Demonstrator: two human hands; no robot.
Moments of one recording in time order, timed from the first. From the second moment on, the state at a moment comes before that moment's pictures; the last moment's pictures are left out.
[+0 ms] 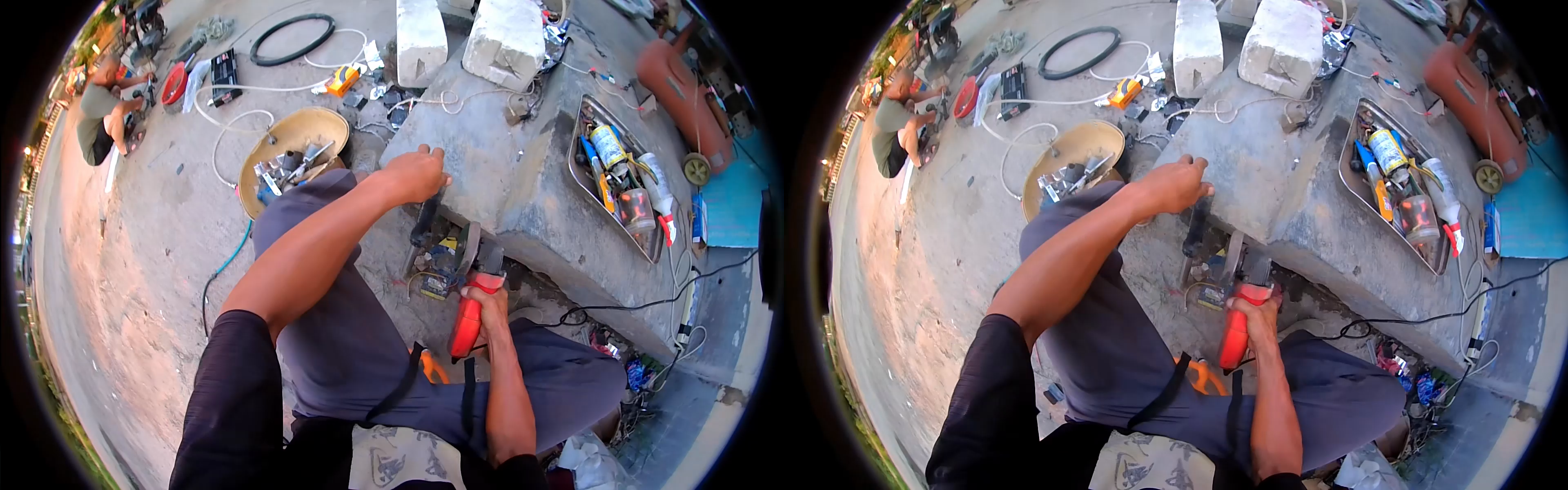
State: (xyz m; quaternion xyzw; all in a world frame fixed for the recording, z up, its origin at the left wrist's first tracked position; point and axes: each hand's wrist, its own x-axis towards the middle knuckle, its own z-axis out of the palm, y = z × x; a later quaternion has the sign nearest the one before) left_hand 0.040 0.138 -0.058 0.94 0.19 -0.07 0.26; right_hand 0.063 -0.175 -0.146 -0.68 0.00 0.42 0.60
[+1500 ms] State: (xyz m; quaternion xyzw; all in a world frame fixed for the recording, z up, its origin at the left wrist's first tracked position) left_hand 0.073 0.160 -0.179 0.95 0.06 -0.16 0.27; right_hand 0.055 -0.169 -0.233 -0.66 -0.02 0.53 0.53
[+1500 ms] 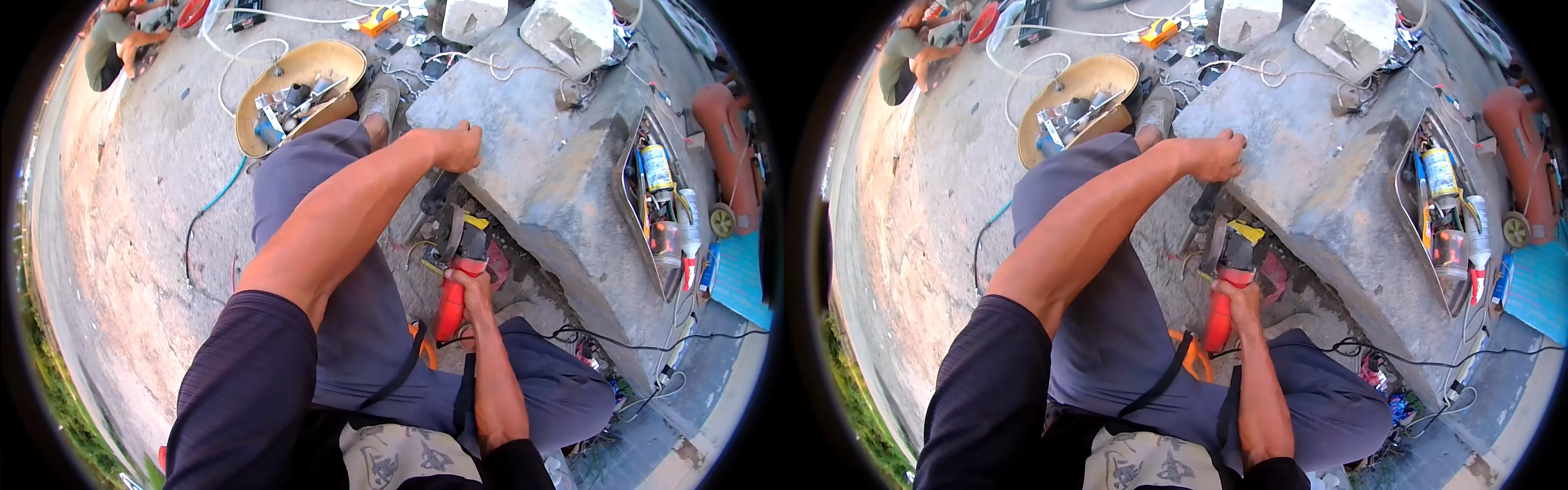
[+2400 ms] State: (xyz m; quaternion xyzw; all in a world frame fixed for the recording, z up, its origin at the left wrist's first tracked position) left_hand 0.068 0.149 -0.151 0.95 0.08 -0.18 0.25; right_hand 0.061 -0.146 -0.227 -0.70 -0.03 0.52 0.49
